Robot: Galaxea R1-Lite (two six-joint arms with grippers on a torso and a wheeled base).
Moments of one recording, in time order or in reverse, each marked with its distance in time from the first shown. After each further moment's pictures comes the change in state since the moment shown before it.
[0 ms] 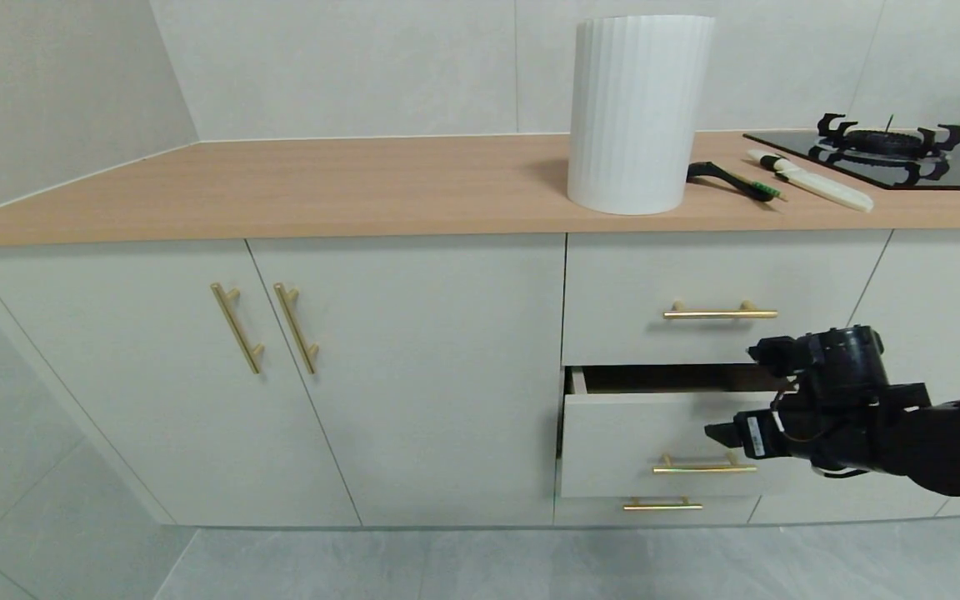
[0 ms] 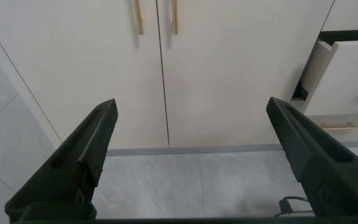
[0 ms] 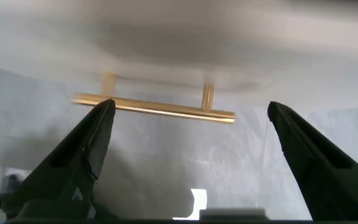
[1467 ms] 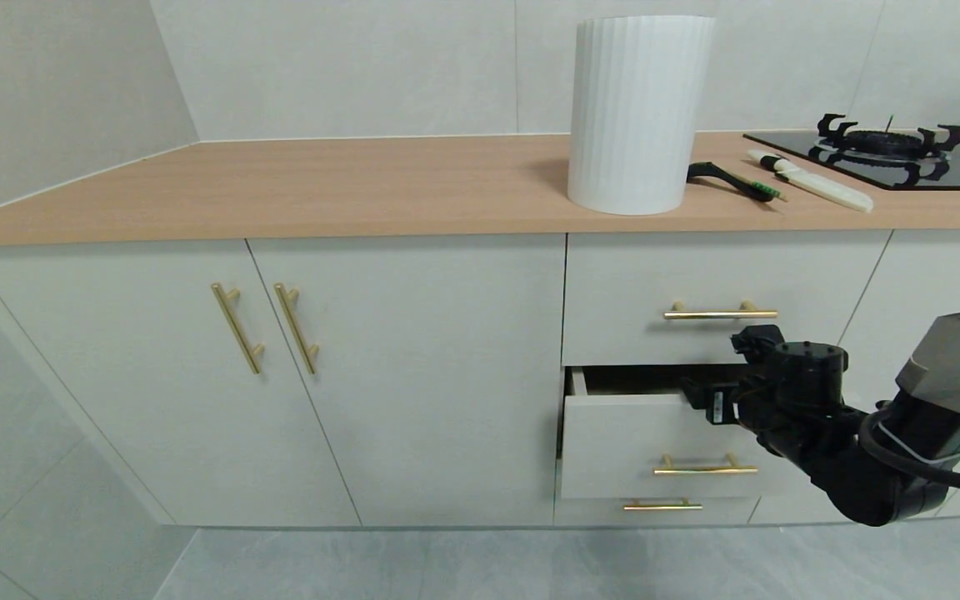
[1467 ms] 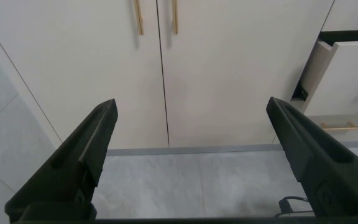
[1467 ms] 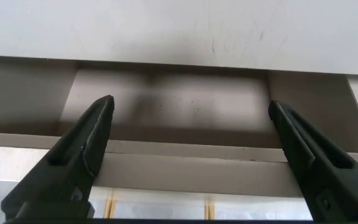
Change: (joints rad) left arm 0.000 0.000 0.000 0.000 -0.001 0.000; right arm 0.013 0.294 0.008 -0.658 -0.108 0.005
